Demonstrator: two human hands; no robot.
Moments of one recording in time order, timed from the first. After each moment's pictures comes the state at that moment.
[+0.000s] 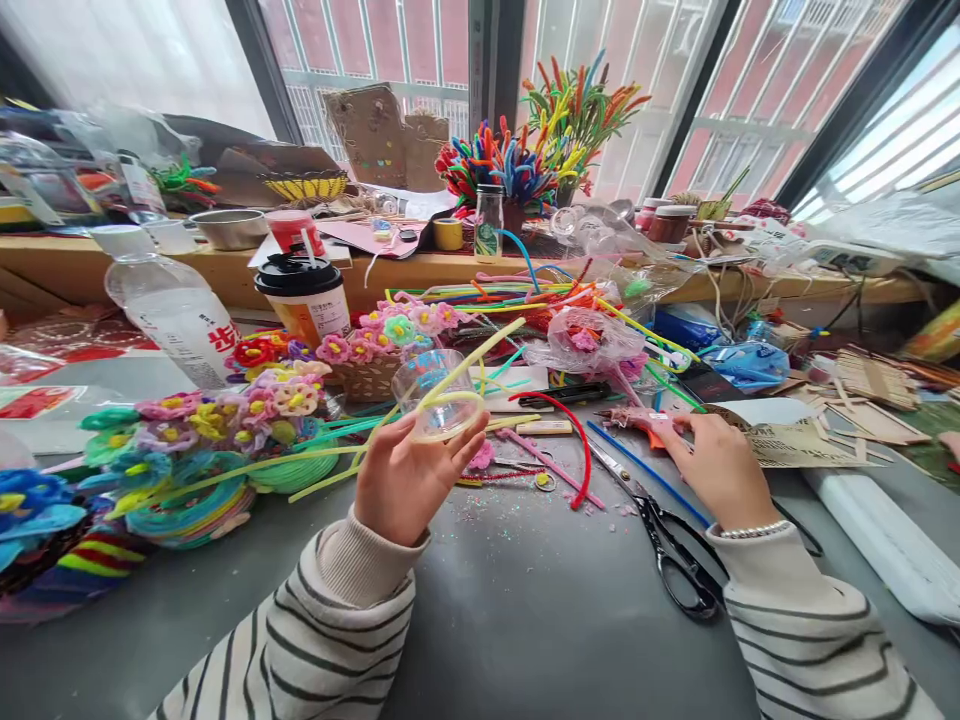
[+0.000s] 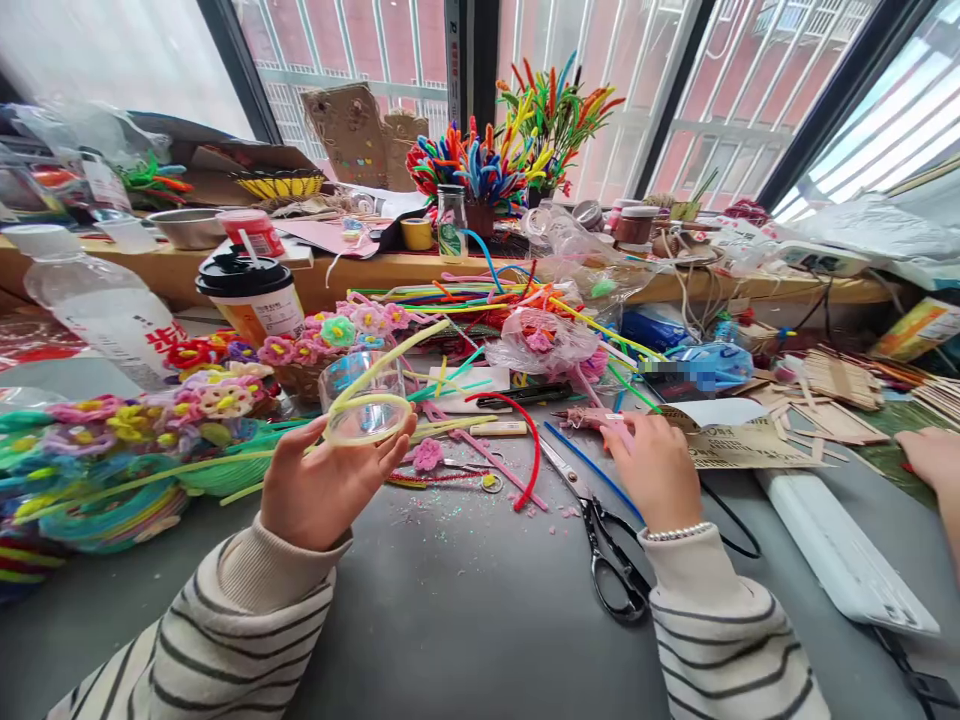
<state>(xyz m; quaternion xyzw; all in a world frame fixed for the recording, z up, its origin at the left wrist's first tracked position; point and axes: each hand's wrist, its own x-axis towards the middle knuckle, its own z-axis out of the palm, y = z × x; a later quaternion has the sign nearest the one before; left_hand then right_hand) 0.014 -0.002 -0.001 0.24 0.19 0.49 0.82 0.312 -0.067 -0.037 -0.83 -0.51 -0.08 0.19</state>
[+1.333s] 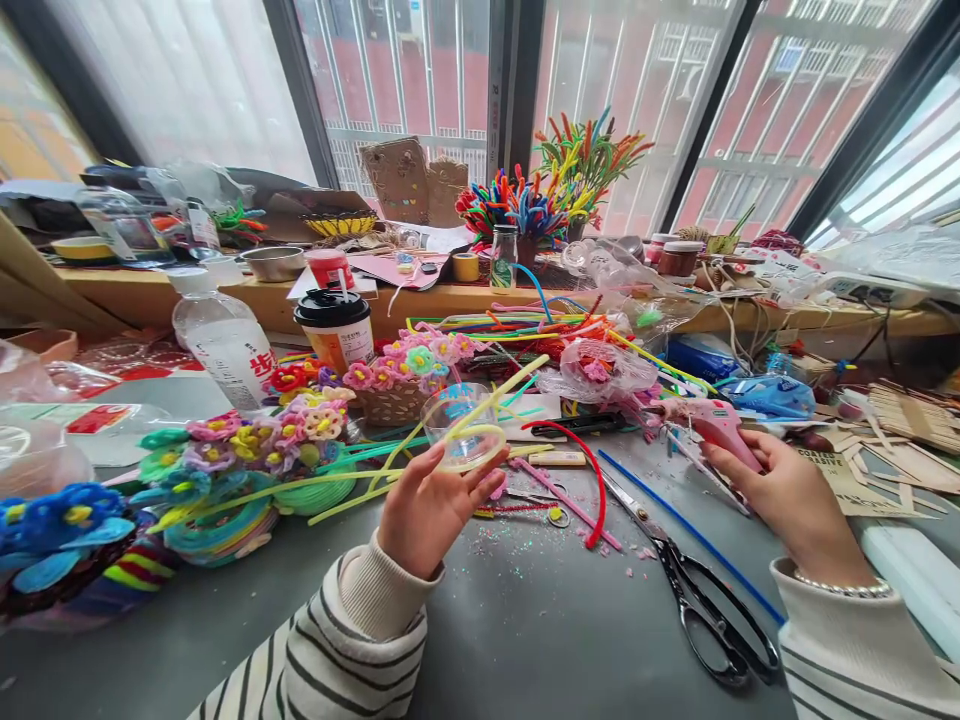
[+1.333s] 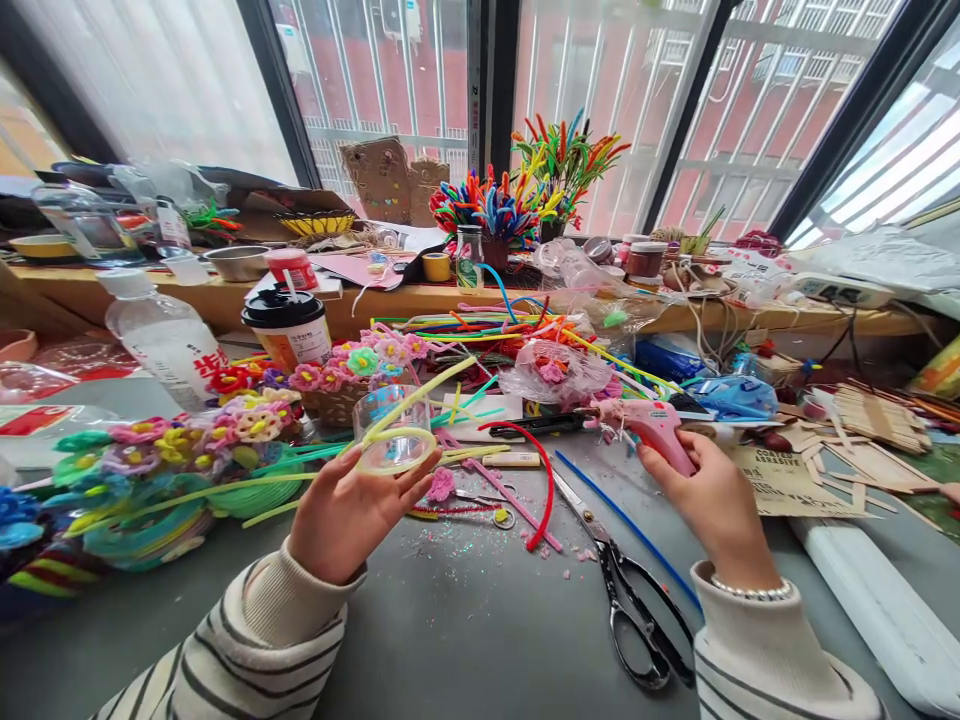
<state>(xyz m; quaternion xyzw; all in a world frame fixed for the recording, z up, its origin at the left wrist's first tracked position) 0.014 -0.002 -0.003 0.21 0.21 0.47 0.83 0.325 -0.070 -0.007 -0.83 -0.42 -0.01 0.36</state>
